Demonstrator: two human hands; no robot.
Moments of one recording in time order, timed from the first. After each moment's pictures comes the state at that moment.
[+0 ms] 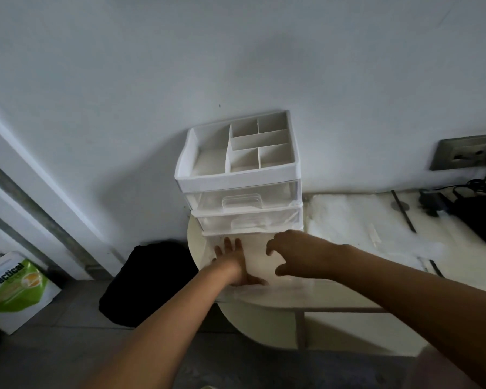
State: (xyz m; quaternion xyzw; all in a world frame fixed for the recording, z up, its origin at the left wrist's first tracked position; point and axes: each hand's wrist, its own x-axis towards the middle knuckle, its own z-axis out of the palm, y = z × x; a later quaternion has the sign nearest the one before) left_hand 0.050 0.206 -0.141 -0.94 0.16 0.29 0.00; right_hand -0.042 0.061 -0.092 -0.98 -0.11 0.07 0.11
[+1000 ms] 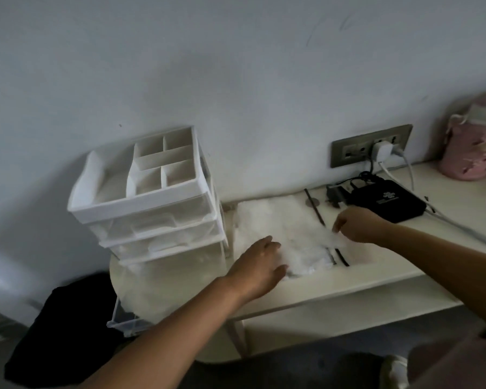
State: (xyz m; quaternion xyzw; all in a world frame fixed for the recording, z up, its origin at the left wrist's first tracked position) left_hand -0.045 0.073 -0.126 -0.85 0.50 0.14 -0.09; right_hand -0.138 -0.147 -0.111 -0.90 0.34 0.08 0.25
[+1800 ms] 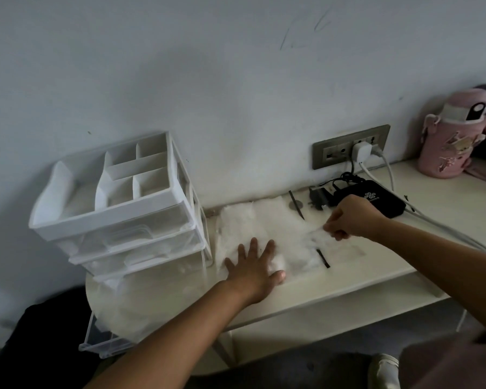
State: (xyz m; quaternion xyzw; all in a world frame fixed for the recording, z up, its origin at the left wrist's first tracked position) left_hand -0.048 0.039 -0.145 -0.88 0.42 0.23 0.01; right_hand -0.155 -0.163 -0.096 -0.85 0.39 -0.01 0.37
